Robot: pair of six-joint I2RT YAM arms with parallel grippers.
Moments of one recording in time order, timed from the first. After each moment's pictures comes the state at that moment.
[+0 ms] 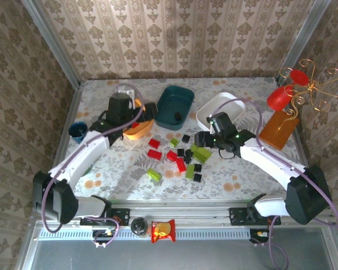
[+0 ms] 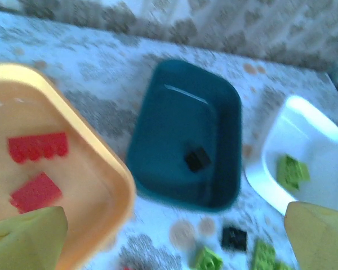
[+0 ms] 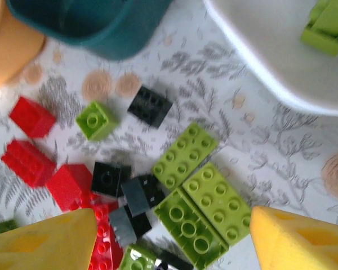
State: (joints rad) left arm -0.48 1.29 1.03 -0.28 0.06 -0.43; right arm 0.51 1.32 0.90 -0.49 -0.03 0.46
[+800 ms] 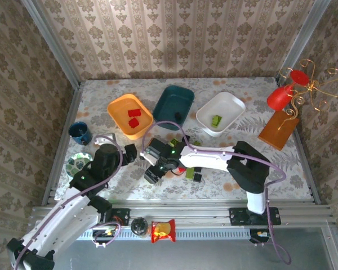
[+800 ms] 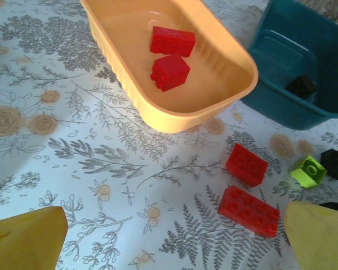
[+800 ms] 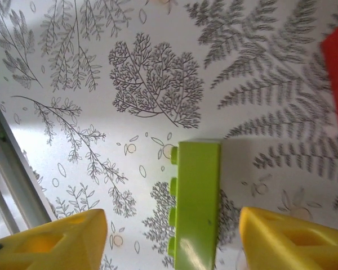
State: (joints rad) left arm -0.60 0.61 0.51 -0.54 -0.34 -0.57; right arm 1.04 1.91 1.30 -0.49 -0.17 0.17
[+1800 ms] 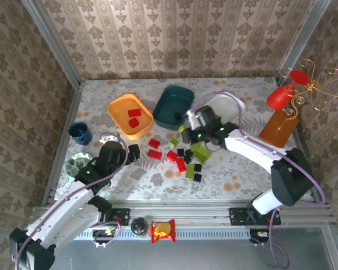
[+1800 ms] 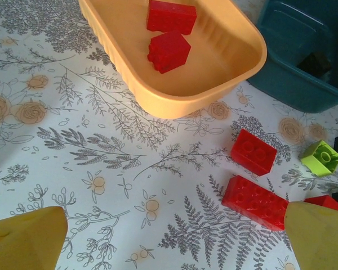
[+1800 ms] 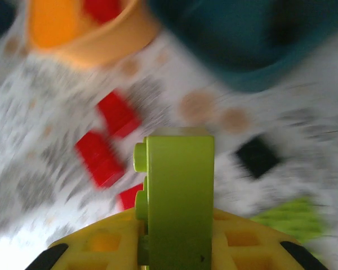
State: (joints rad) left arm -0.59 0.71 0.51 -0.49 -0.30 -0.56; right arm 0.54 1.50 1.05 -0.35 -0.18 0.28
